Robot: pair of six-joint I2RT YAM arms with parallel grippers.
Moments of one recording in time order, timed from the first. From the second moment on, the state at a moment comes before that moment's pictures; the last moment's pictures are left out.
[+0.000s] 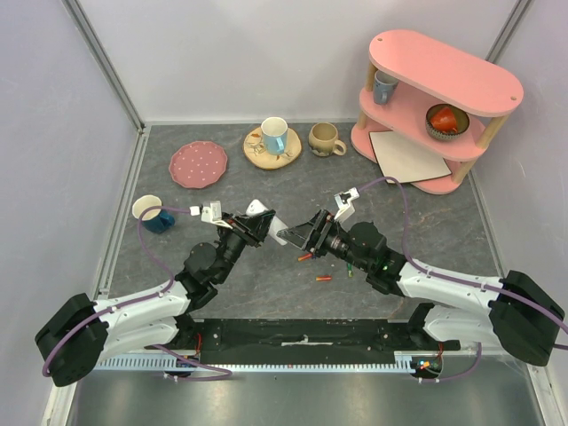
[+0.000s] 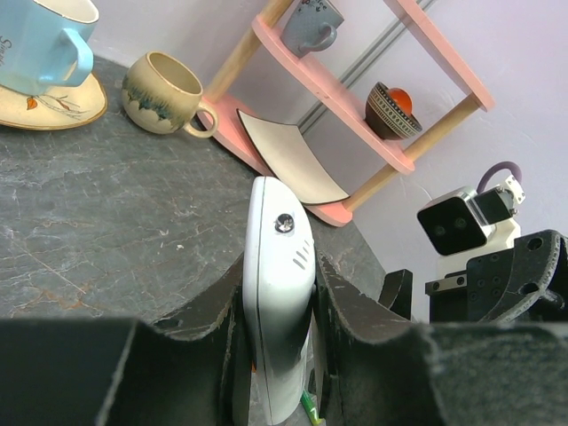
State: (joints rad) left arm -0.86 0.96 0.24 0.91 -0.36 -0.66; right arm 0.92 1.15 0.49 0.56 -0.03 1.14
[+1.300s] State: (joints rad) left arm -0.85 0.96 0.18 1.04 -0.31 -0.66; right arm 0.89 1.20 0.48 0.65 -0.10 1.18
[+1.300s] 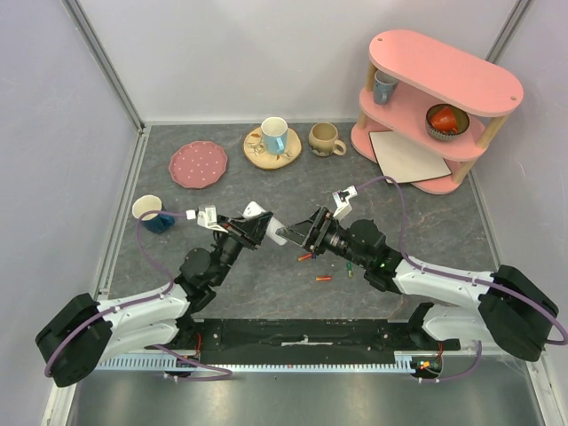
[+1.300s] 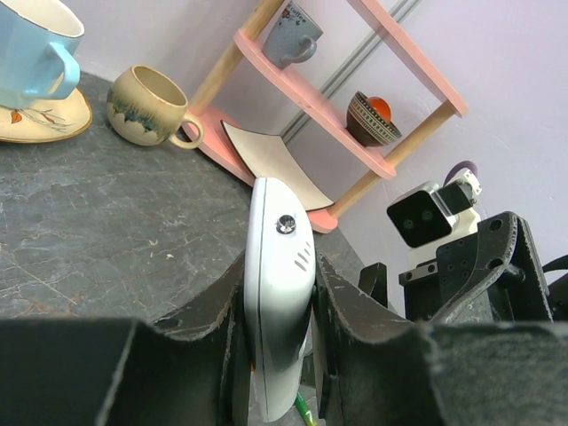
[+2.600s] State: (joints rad) left arm -0.87 0.97 0.20 0.94 -0.35 -0.63; right arm 0.88 1.23 0.49 0.61 -0.12 1.17
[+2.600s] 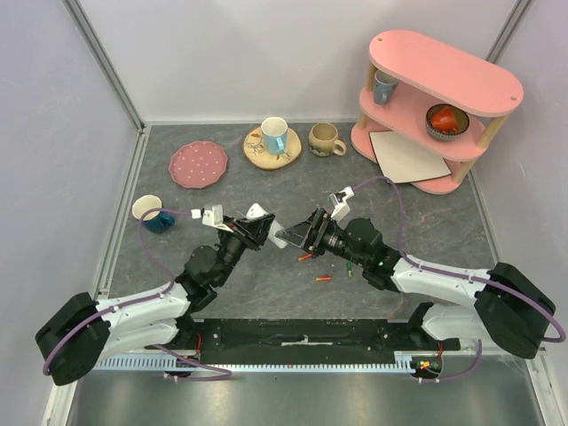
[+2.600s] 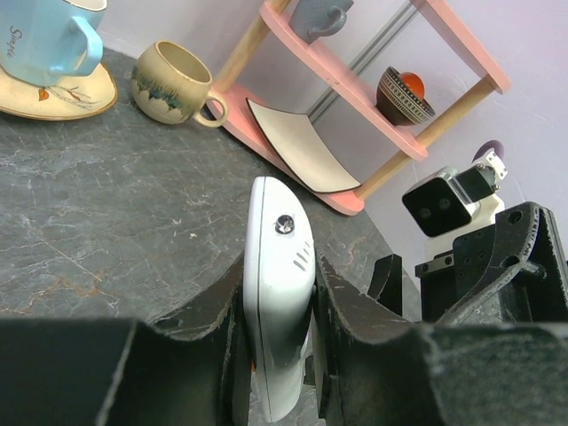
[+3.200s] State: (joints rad) left arm -0.87 0.96 0.22 0.91 -0.37 -0.63; right arm 0.88 1.22 0.49 0.60 -0.12 1.17
